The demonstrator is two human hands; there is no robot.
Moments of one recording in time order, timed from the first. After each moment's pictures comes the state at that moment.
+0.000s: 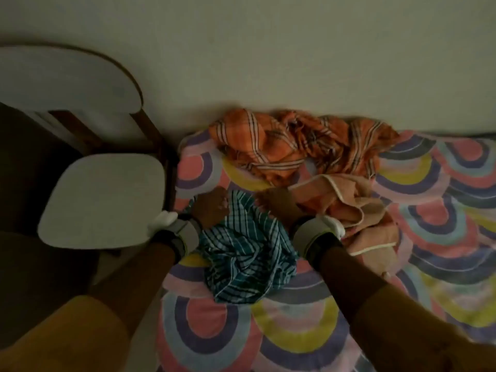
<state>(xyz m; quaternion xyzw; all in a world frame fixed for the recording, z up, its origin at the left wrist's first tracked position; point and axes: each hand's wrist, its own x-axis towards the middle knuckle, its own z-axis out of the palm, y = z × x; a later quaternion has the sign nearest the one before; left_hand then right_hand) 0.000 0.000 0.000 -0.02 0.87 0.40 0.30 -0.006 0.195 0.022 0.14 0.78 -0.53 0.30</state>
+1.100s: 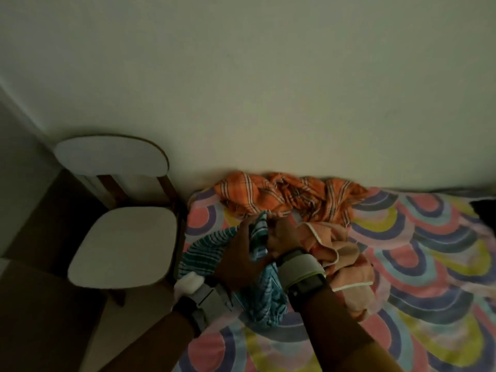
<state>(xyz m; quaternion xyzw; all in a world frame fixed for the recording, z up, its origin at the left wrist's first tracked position) 0.107 0.074 0.191 0.11 0.83 0.54 0.02 0.039 0.188 0.179 0.31 0.52 -0.78 0.16</state>
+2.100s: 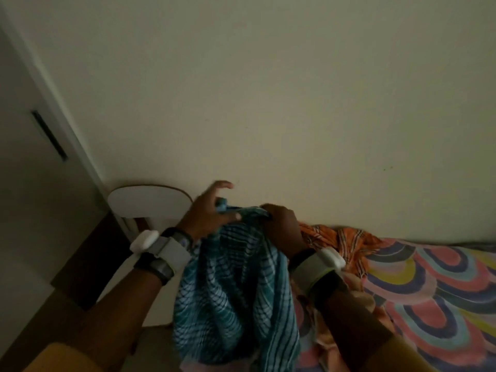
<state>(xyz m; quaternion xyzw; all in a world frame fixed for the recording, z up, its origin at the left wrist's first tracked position) 0.064 -0.004 0.353 0.08 0.87 0.48 -0.04 0.040 0.188 0.306 -0.16 0.89 -0.42 -0.07</state>
